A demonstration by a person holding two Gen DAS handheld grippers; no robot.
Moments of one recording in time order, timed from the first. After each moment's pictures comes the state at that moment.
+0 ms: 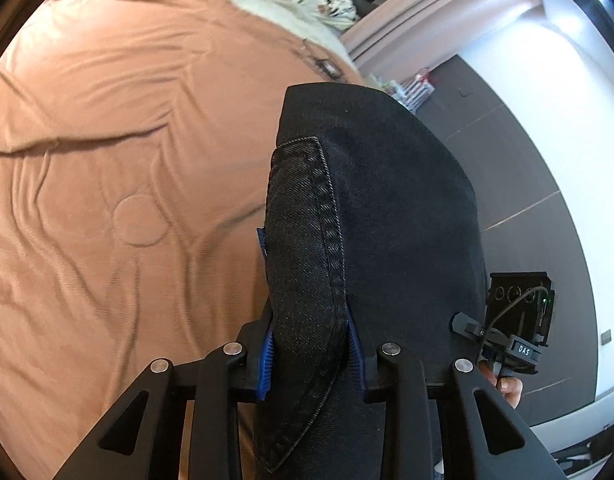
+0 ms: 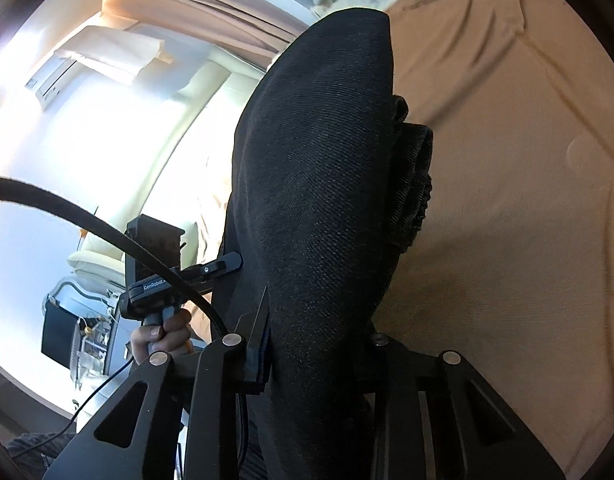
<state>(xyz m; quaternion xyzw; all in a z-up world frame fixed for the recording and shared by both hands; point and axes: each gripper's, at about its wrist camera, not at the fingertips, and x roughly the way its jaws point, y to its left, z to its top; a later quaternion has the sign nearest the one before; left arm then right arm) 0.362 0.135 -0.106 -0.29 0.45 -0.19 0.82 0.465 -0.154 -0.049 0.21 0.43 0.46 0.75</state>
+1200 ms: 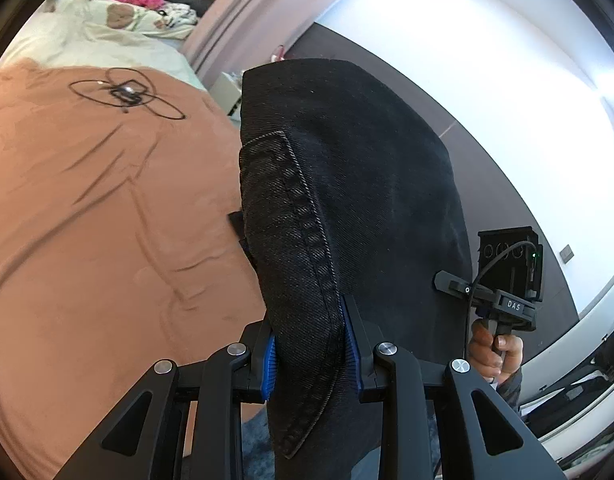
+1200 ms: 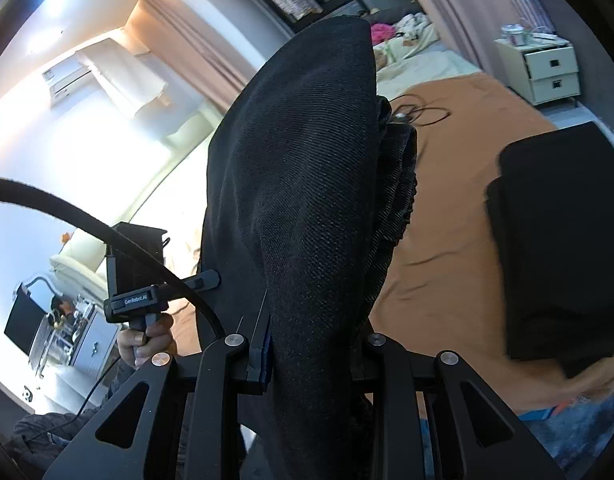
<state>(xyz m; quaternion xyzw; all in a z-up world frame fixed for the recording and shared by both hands) 0.398 -0.145 0.021 -0.22 0.39 -0.36 0.82 0.400 -0.379 0.084 0.15 0.33 0.37 0.85</state>
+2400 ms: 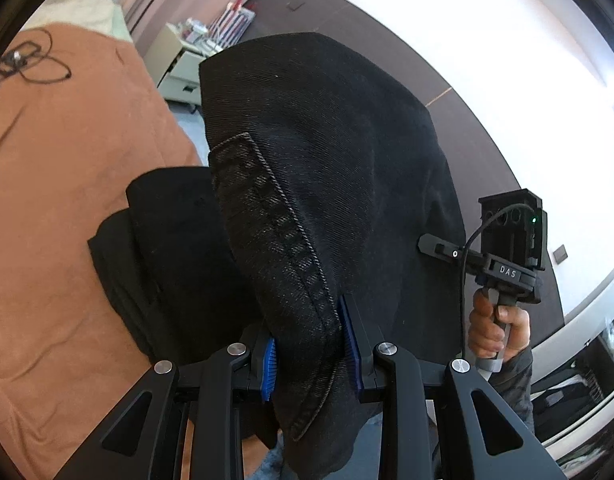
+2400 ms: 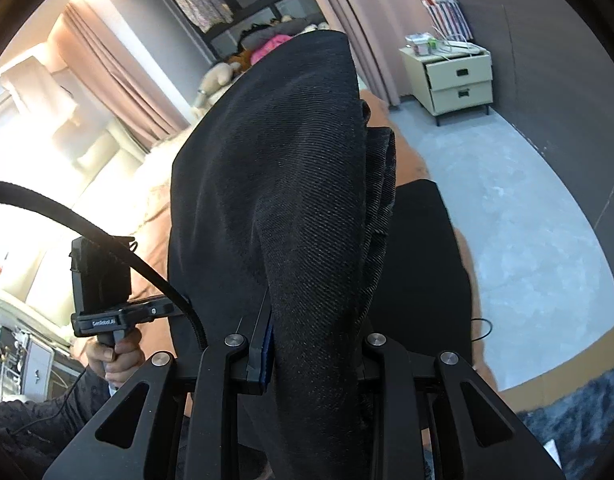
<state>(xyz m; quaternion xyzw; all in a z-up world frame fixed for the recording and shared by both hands) 0.530 -0.346 -0.016 -0.22 0.43 -0.43 0.76 0.433 -0.453 0.141 0.11 0.38 0.24 0.89</state>
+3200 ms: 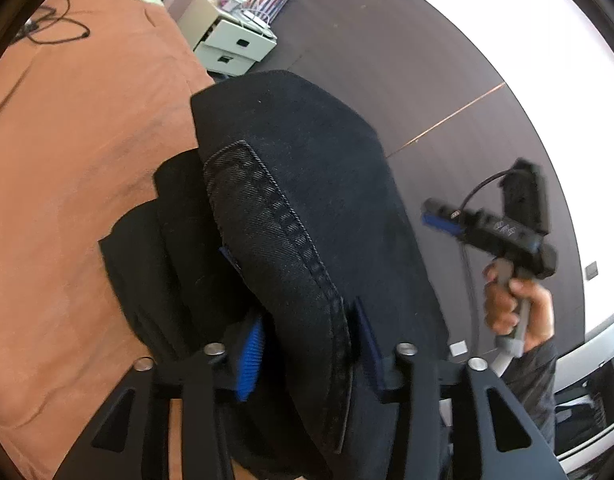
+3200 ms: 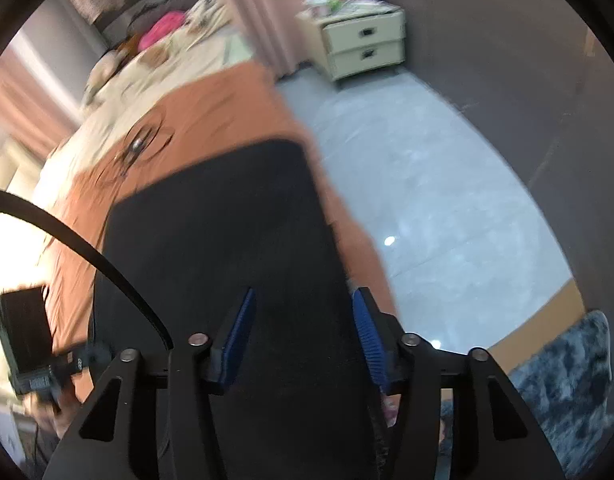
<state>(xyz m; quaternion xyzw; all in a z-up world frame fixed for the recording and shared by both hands) 0.509 -0.341 -0.018 -0.21 0.48 -0.39 0.76 0.405 -0.440 0.154 0.13 0.42 0.06 0.90</state>
